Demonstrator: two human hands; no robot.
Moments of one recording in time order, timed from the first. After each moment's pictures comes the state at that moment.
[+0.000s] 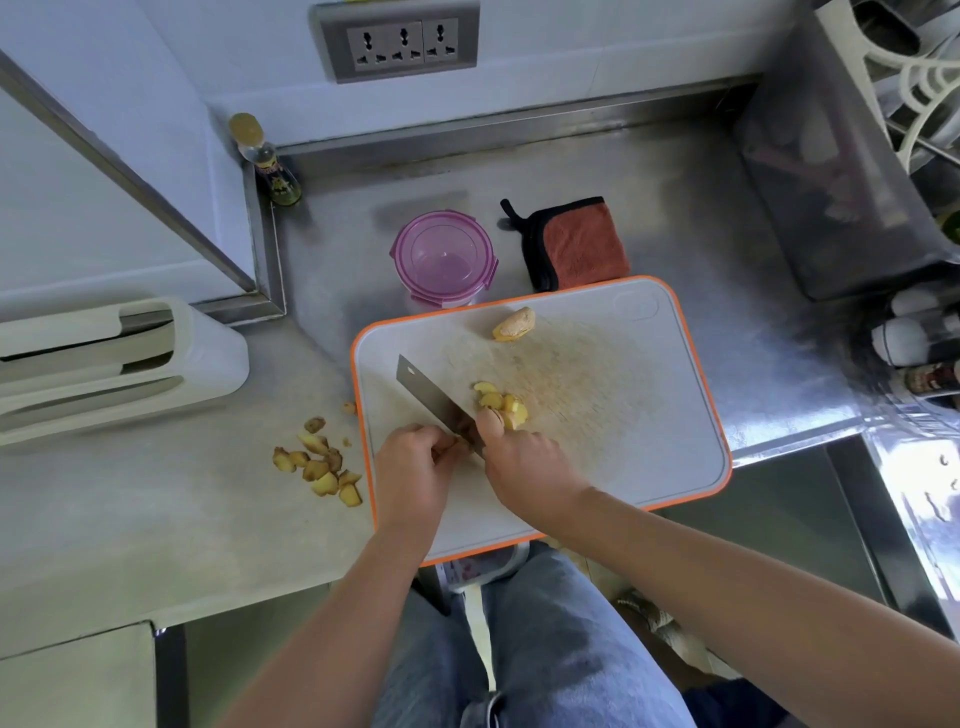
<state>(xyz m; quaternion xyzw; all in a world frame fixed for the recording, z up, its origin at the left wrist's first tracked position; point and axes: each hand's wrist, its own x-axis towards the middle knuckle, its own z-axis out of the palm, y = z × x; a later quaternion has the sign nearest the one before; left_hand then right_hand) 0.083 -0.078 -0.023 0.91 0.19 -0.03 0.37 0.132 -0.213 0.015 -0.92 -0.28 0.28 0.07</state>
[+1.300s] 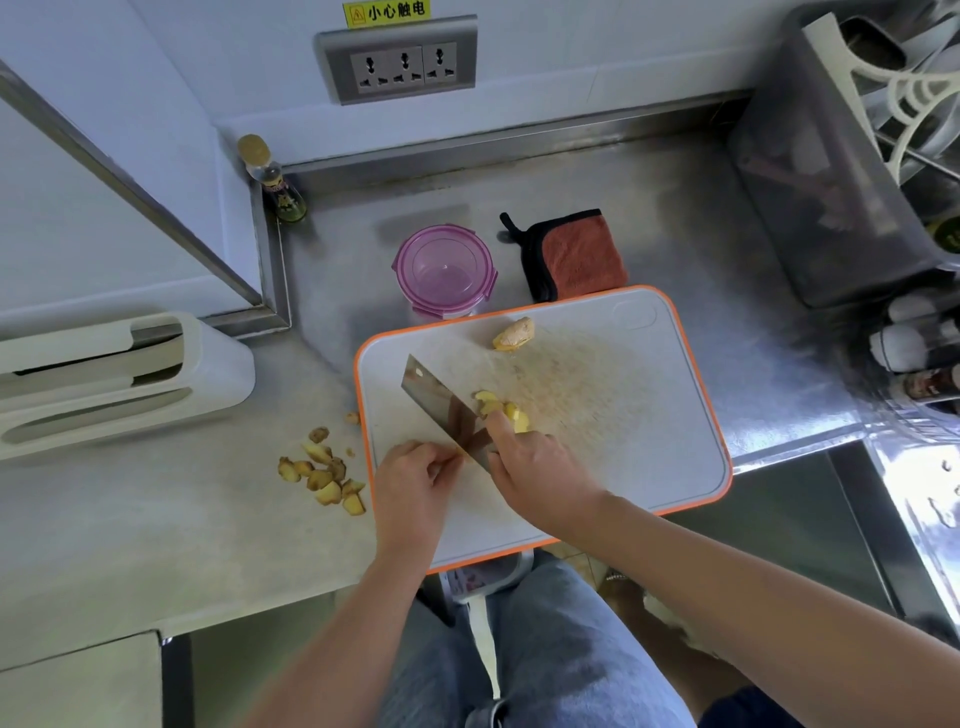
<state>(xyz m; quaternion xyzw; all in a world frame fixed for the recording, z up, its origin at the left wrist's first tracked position) 0.071 -0.081 -0.023 0.91 0.21 0.00 0.37 0.134 -0.222 0.028 -0.92 -0.28 0.26 0.13</state>
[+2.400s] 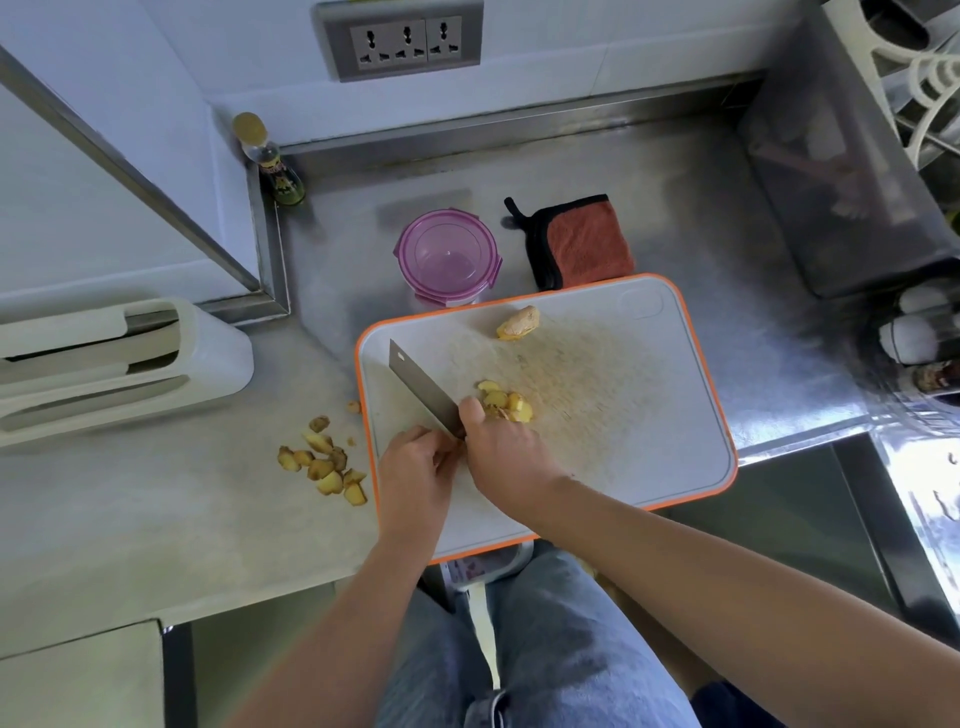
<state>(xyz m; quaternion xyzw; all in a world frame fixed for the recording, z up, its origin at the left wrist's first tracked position) 0.074 -0.077 -0.027 0.92 0.17 -0.01 0.36 0.136 -0.187 0.016 -0.92 -0.25 0.28 0.10</state>
